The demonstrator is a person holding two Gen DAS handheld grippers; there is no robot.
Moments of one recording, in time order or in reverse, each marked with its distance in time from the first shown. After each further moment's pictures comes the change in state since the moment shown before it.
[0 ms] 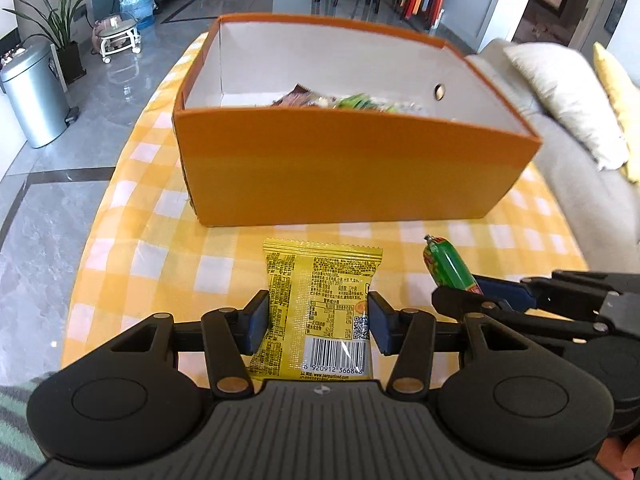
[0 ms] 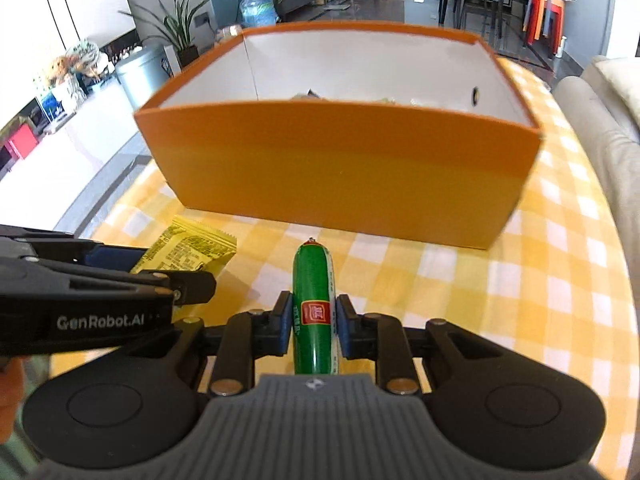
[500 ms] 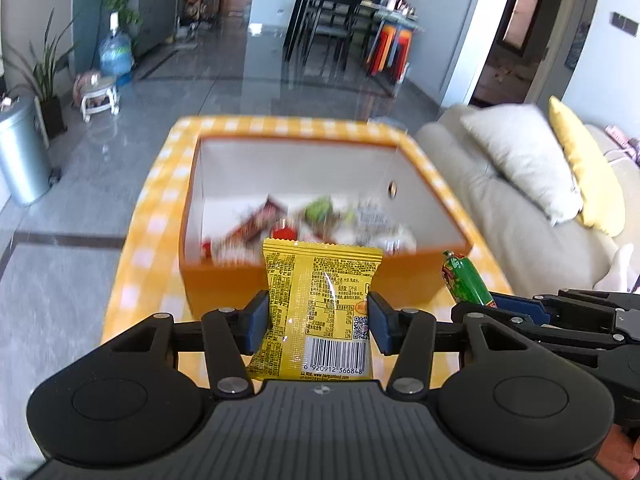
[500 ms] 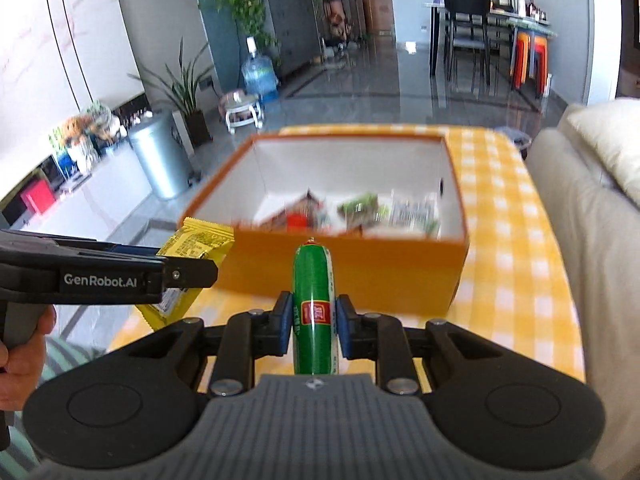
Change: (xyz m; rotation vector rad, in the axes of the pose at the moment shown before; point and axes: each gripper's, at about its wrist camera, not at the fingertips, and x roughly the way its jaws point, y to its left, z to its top) left arm -0.064 -0.005 0.058 0.047 -0.179 -0.083; right arm -0.100 -0.007 0.033 0.025 -0.184 0.019
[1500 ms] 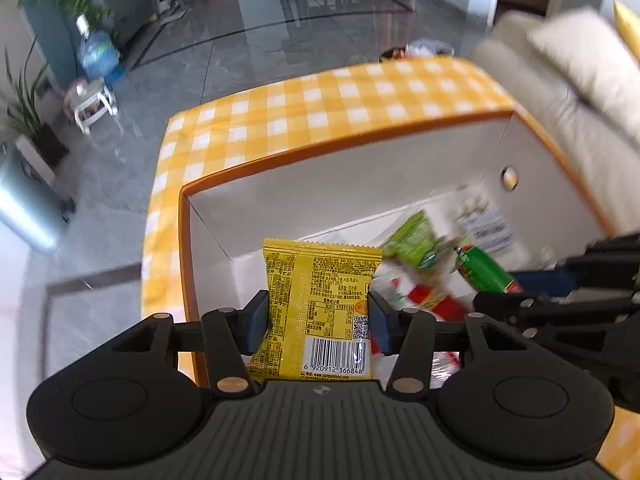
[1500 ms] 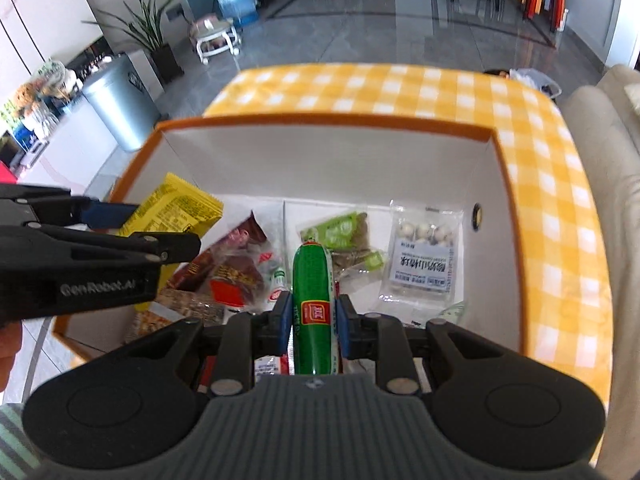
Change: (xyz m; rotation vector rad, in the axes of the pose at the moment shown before) left arm 0.169 0.028 0.088 0.247 0.256 0.191; right arm 0.197 -0.048 0.118 0.031 0.313 -0.015
